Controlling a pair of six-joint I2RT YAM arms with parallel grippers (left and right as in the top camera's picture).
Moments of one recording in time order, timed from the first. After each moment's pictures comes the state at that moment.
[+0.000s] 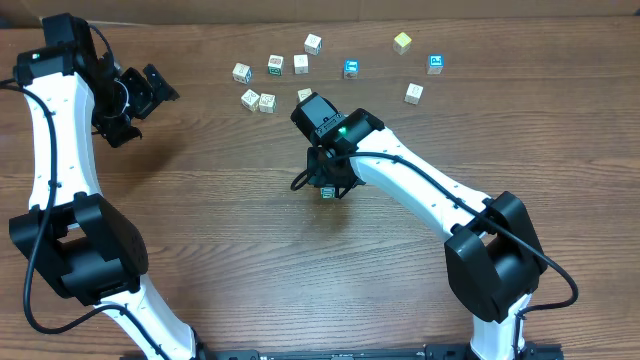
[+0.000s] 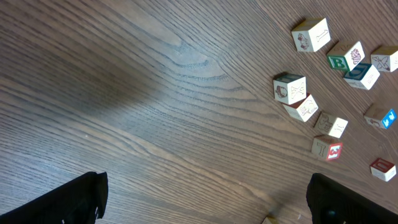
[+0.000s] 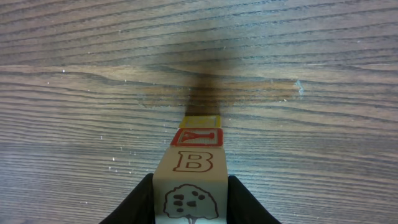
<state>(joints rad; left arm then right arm) 0.29 2.03 1.94 -1.23 0.30 -0.41 0.68 2.01 1.63 -0.99 0.04 0.68</state>
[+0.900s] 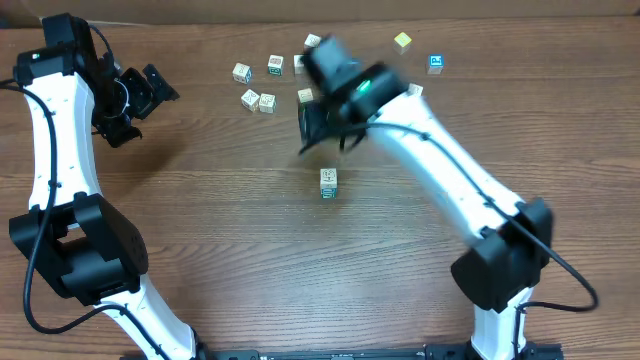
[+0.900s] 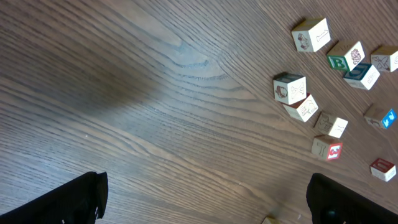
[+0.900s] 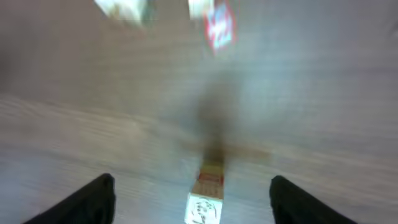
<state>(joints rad) 0.29 2.03 1.94 -1.23 0.30 -0.41 0.59 2.03 2.07 -1.16 0.04 0.45</state>
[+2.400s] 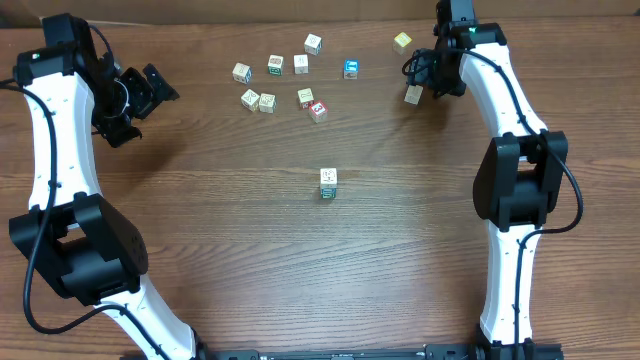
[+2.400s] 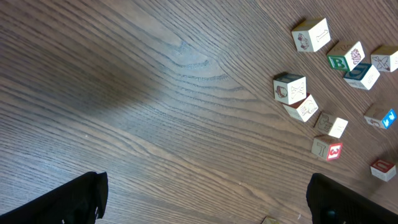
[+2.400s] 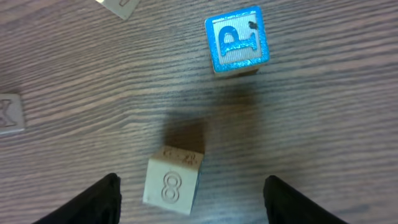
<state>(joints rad) 0.29 2.03 1.94 -1.23 0.30 -0.41 0.09 2.46 2.23 -0.98 -0.02 0.31</state>
